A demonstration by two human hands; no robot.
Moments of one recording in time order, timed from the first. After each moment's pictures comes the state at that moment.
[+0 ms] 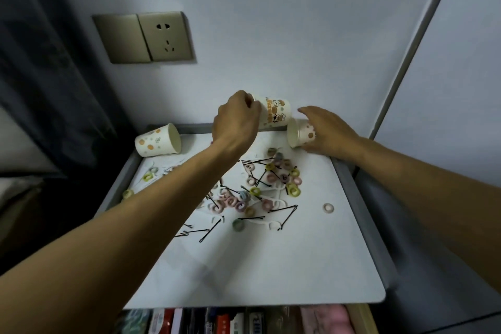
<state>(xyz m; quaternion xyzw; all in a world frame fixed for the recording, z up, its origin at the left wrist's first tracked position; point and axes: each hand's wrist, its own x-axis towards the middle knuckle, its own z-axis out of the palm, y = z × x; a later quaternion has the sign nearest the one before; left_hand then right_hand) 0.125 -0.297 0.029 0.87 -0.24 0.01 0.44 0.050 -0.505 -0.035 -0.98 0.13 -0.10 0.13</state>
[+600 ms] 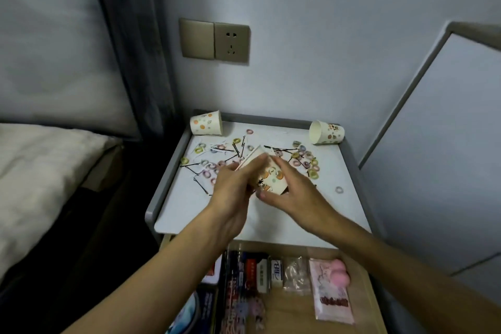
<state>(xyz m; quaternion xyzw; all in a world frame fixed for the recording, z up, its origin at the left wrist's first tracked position) 0.023 -0.116 0.011 0.52 -0.03 -0.31 0.80 -0.049 -0.250 -0.007 -0.88 0.06 -0.09 0.47</state>
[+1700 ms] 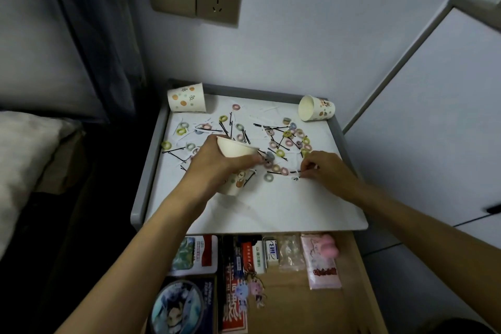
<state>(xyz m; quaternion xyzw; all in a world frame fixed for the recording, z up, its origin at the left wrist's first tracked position) 0.092 -0.085 0.001 0.70 -0.16 -0.31 0.62 -0.034 -0.360 -0.055 -0.96 0.17 -0.01 0.21</state>
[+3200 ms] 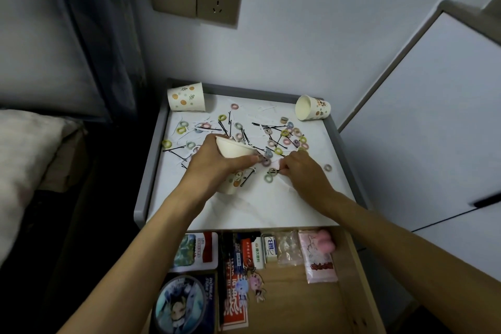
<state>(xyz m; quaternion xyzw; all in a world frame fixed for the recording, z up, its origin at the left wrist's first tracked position) 0.095 -0.078 -0.005 0.71 -0.16 -0.31 0.62 -0.019 -0.308 -0.077 -0.98 0.12 -0.11 0.07</state>
